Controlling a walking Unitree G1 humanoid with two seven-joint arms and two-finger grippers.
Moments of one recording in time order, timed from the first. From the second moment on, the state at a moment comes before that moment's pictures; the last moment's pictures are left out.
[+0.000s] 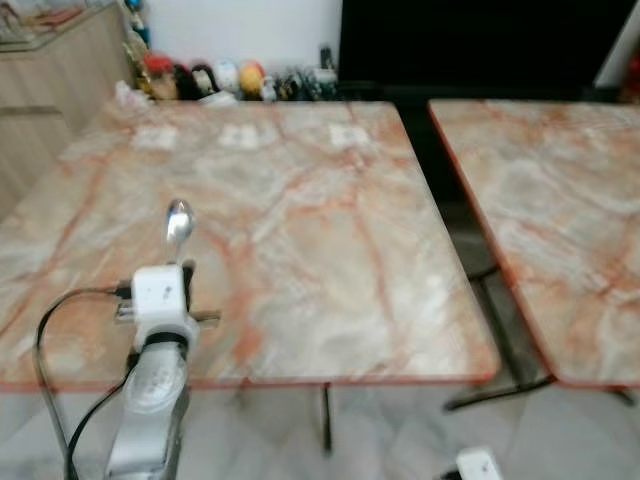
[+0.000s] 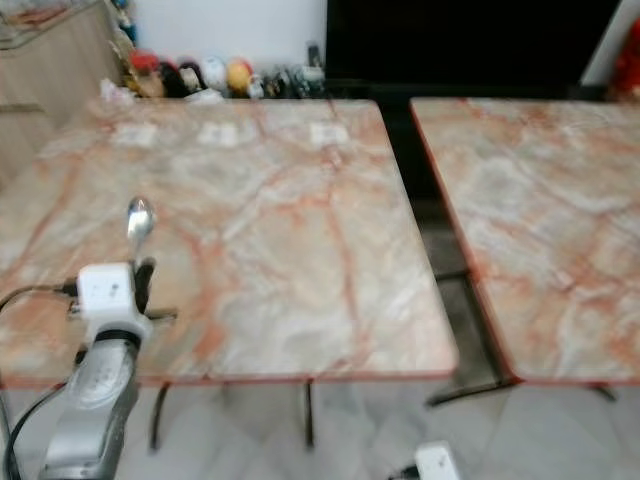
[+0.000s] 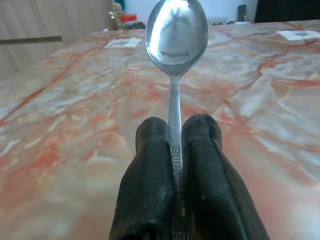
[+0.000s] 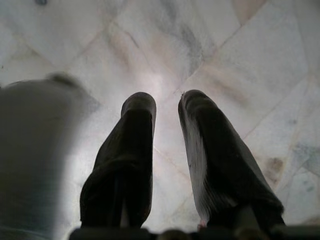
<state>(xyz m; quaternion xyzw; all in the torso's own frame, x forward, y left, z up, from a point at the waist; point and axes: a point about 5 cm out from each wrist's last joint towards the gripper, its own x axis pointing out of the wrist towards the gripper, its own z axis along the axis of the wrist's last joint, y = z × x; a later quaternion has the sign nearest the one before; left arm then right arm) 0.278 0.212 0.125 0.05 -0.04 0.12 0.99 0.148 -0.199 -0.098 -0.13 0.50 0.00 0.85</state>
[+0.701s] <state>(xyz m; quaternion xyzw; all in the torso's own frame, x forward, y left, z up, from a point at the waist) 0.283 0.203 0.127 0.05 -0.04 0.11 0.99 0.145 -0.206 -0.098 -0.14 0.51 -0.01 0.85</state>
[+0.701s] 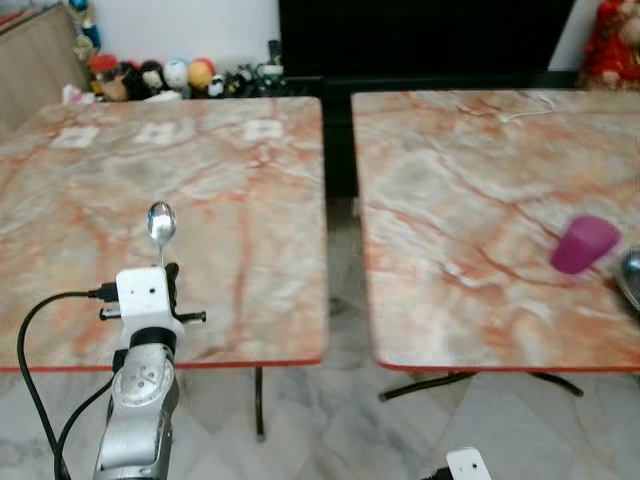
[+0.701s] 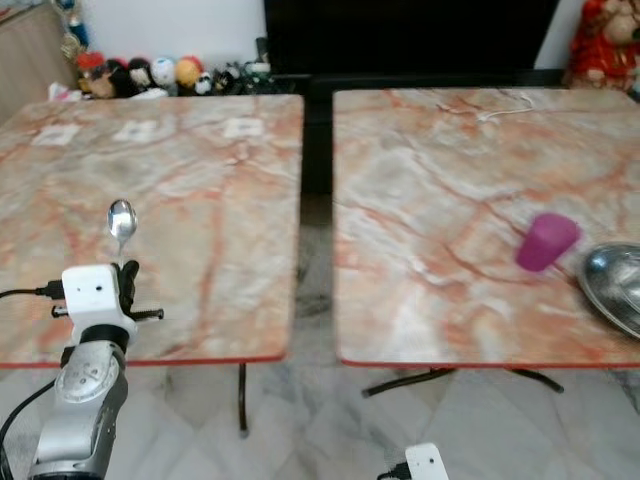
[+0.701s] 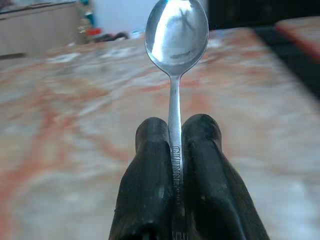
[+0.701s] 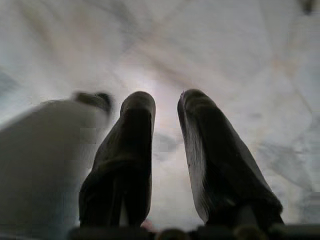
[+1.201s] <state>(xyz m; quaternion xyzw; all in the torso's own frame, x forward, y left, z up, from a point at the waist) 0.284 0.203 0.133 0.05 -0.05 0.11 0.99 0.147 -0.207 -0.097 -0.14 0.51 -0.01 0.85</state>
